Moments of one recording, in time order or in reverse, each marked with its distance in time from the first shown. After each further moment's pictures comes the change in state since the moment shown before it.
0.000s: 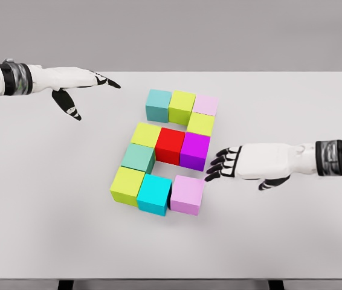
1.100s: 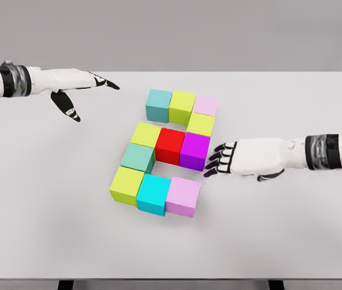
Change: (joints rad) left arm 0.012 0.004 0.010 -0.002 0.000 -0.001 0.000; right arm -0.066 0.036 0.046 0.029 0.111 0.000 0.000
